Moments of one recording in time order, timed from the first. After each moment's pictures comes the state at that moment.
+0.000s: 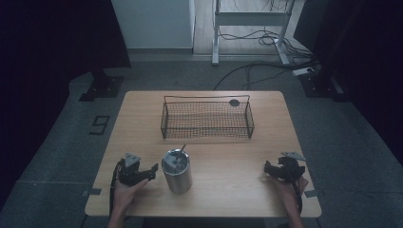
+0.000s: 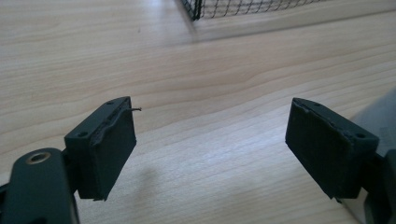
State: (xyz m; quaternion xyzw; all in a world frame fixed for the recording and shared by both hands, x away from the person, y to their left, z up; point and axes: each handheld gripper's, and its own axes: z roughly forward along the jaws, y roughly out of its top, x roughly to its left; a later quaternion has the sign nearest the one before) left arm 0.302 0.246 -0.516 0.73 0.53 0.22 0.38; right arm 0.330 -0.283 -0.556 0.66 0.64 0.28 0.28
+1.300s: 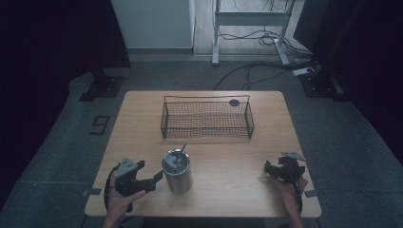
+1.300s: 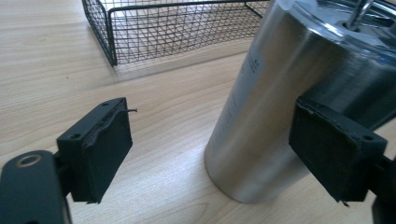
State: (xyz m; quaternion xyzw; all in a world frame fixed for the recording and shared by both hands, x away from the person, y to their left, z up) left arm 0.258 0.235 -0.466 0.75 0.45 0.16 0.46; right arm 0.330 -0.283 -0.556 0.66 0.64 0.28 0.28
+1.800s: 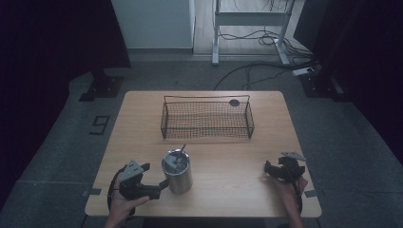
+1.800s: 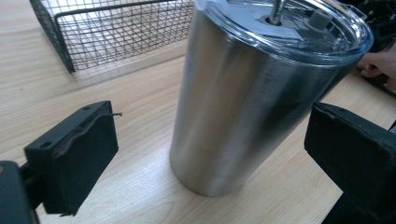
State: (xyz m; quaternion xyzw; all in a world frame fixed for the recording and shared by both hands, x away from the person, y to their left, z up) left arm 0.249 0.215 -0.461 0.77 0.41 0.14 0.46; right arm 0.330 -0.283 -0.556 0.66 0.64 0.28 0.28
